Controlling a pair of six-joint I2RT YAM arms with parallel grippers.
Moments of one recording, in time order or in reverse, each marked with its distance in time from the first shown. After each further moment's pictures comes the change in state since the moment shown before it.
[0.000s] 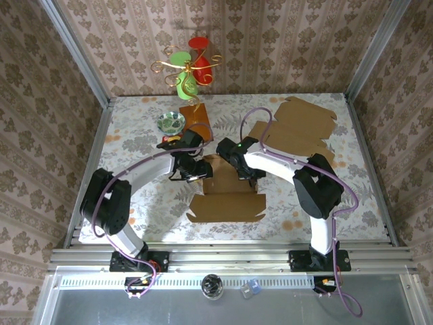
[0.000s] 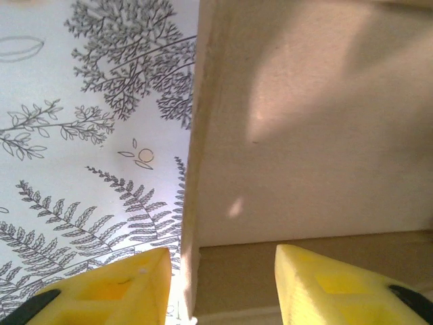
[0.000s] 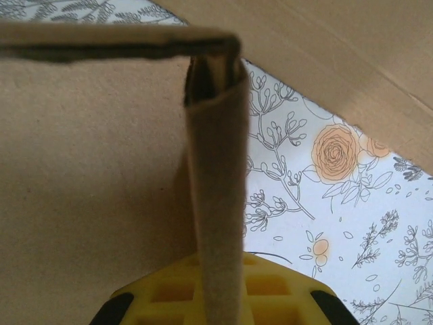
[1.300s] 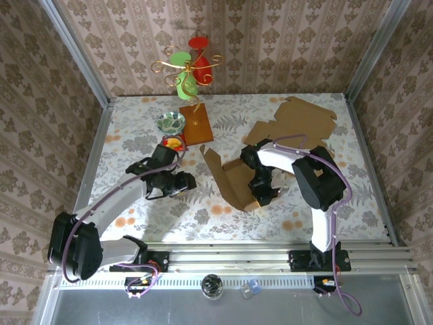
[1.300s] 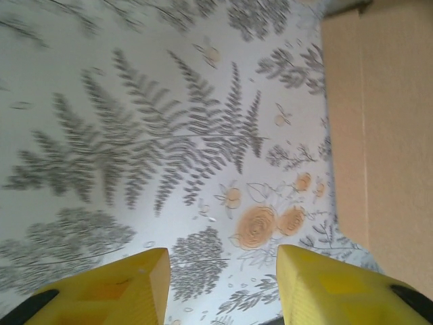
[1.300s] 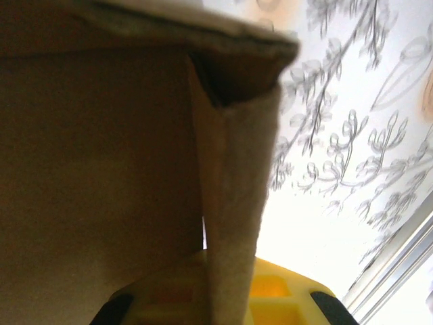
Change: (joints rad) left arm 0.081 -0.382 -0.308 0.013 0.091 -0.077; right arm -0.165 0.036 -0.180 -0.108 -0.687 0.934
